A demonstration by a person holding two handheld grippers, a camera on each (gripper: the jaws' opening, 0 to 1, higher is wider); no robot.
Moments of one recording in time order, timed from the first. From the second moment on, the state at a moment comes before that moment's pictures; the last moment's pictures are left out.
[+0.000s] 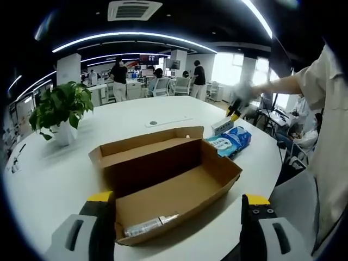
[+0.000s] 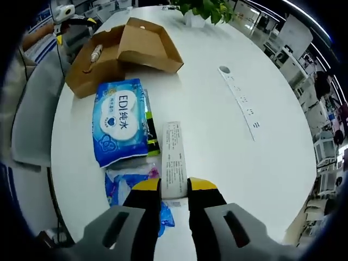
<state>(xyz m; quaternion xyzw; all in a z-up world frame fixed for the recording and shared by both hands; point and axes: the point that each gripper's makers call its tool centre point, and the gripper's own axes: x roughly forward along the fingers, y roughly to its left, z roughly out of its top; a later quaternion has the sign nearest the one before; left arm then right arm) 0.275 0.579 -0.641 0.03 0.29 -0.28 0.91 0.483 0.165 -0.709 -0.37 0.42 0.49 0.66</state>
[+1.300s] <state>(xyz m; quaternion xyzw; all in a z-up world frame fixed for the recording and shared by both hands) 0.266 0.583 -0.655 0.05 0.32 -0.28 0.90 0.489 0.102 -0.749 -0.52 0.45 0.48 0.54</state>
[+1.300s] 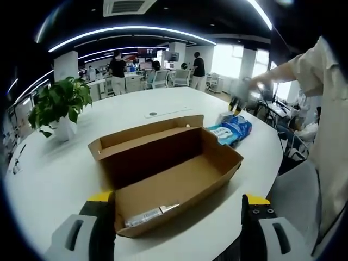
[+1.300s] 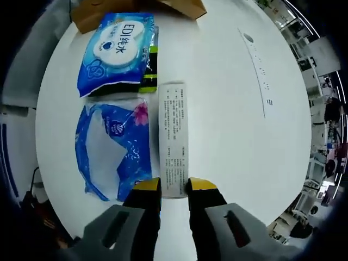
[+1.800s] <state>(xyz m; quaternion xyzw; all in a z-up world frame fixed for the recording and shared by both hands) 0.263 0.590 -0.653 0.05 0.32 -0.28 0.90 0.498 0.099 -0.746 -0.54 0.43 0.47 0.55</state>
